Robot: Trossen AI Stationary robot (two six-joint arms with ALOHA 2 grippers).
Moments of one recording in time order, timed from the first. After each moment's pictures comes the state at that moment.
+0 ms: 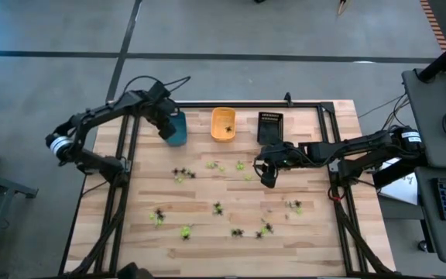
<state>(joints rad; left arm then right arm) 0.87 1.41 0.97 -0.80 0.00 0.26 -0.01 1.29 0.71 -0.13 0.16 0.18</state>
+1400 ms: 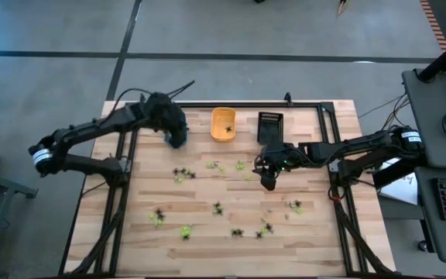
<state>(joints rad) 0.55 1.16 0.87 -0.48 0.12 0.01 0.01 1.29 0.71 -0.13 0.04 0.34</state>
